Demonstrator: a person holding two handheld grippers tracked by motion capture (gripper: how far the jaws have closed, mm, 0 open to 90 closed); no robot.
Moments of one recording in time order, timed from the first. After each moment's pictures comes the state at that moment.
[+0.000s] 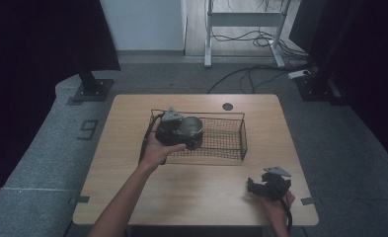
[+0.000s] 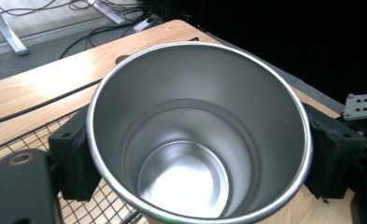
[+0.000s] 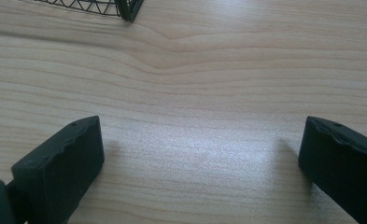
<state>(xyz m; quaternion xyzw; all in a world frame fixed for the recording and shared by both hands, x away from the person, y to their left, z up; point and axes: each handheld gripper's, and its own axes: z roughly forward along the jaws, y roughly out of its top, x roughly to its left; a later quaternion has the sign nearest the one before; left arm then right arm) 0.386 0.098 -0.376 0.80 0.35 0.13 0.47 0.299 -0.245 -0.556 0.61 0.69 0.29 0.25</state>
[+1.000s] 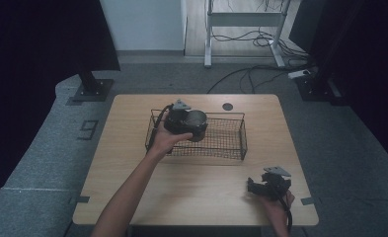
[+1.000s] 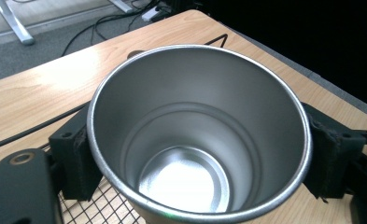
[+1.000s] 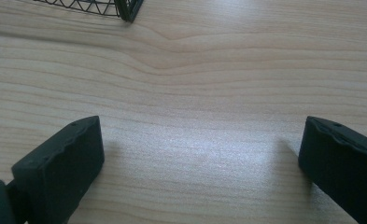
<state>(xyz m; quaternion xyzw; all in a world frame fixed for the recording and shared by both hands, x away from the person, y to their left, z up) 0.436 0.080 -0.394 0.81 0.36 0.13 0.44 0.299 -0.245 -0.557 0.61 0.69 0.29 0.25</state>
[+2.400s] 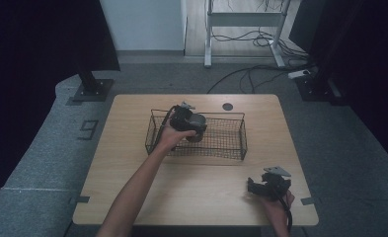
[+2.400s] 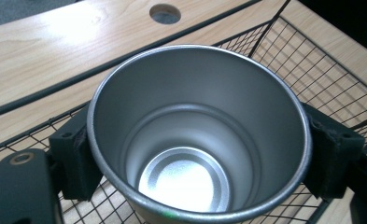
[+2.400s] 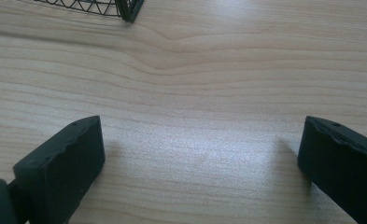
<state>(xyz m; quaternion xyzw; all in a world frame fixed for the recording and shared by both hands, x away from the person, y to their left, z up) 0.483 0.069 -0.443 0.82 0.41 0.11 0.38 0.299 -0.245 -0.556 0.61 0.69 0.29 0.25</state>
